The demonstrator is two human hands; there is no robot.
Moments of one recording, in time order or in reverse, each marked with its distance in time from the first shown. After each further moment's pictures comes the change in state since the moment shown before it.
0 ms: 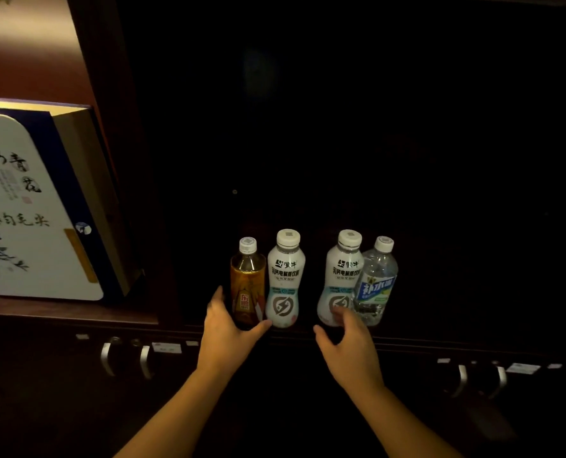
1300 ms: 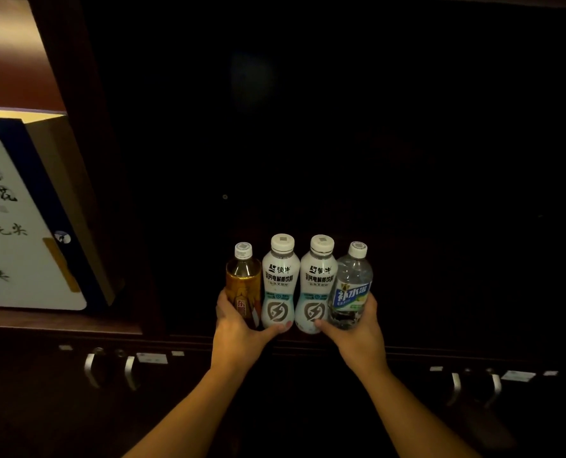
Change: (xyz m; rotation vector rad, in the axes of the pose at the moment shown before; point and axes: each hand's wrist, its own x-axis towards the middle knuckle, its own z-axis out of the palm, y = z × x) left_hand -0.002 0.037 0.038 -0.070 0.015 -0.011; right_hand 0.050 0.044 -0.013 0.388 0.033 0.106
